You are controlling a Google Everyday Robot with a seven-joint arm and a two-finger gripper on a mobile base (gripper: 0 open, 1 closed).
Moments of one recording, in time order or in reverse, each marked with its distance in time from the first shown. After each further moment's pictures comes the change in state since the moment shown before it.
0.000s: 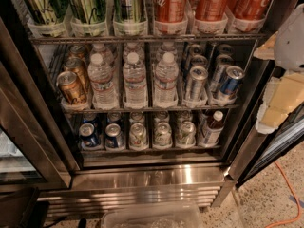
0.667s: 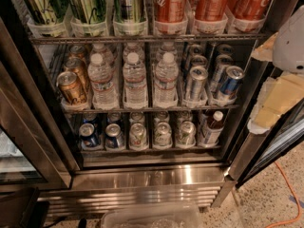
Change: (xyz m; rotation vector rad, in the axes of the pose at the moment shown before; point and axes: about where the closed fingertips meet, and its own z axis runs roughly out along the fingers) arm -0.013 0.004 0.001 0.002 -0.073 0.038
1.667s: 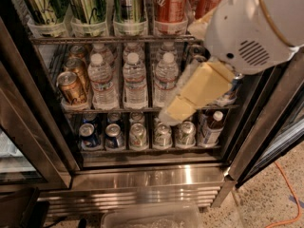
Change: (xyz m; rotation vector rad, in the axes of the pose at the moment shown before) arm -0.148 0.053 -0.033 0.075 -0.380 -0.003
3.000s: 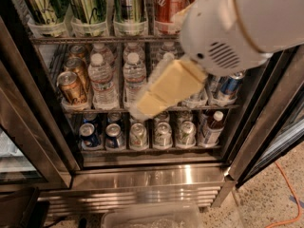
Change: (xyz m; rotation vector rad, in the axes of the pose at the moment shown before) arm -0.038 0.010 0.007 0.068 -0.086 0.006
